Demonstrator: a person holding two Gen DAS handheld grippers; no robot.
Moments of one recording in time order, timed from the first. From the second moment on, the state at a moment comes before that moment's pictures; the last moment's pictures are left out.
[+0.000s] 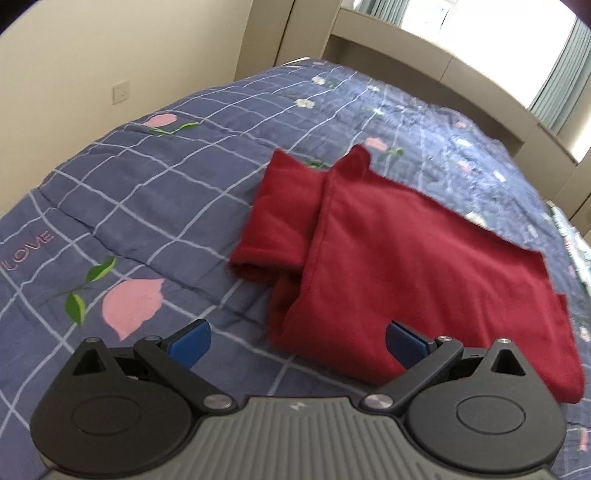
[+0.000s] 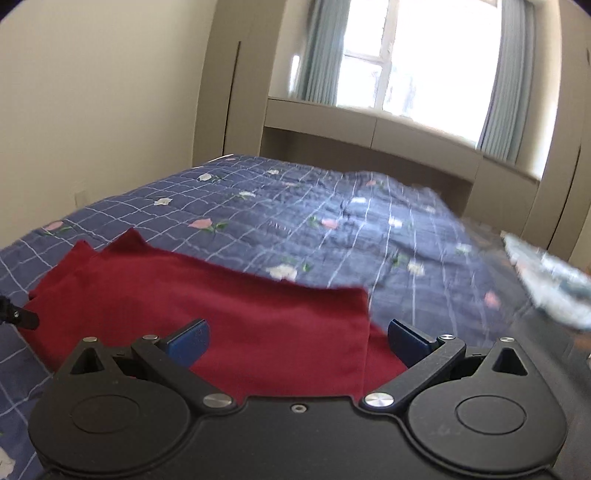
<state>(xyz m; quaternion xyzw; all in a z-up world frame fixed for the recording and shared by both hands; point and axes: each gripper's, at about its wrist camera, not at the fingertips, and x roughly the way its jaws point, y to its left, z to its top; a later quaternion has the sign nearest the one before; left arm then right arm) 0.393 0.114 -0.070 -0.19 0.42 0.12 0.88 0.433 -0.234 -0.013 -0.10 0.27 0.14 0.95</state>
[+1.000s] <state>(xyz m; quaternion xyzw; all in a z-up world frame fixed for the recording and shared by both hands) 0.392 0.125 -0.087 -0.22 0.41 0.12 0.88 0.428 -0.281 -0.105 -0.06 0.34 0.01 0.94</state>
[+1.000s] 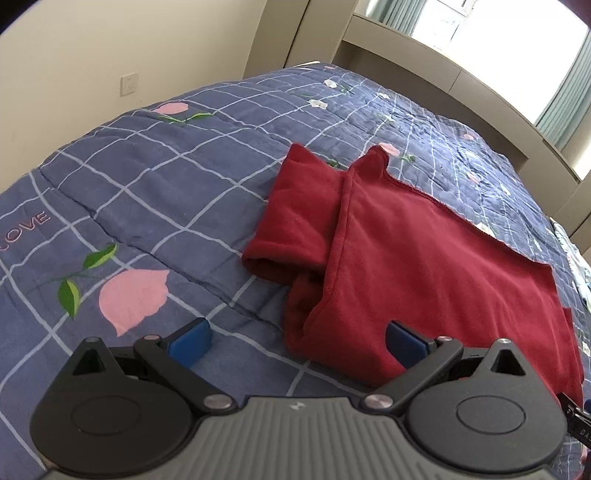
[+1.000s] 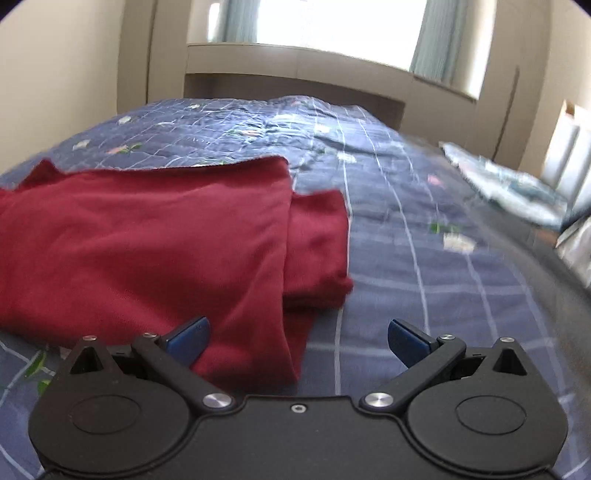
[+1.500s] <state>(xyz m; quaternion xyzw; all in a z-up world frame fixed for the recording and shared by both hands) 0.387 0.130 -0.087 -0.31 0.37 0.11 0.87 0.406 -0.288 -0.104 -0.03 0.33 0.02 0.94</state>
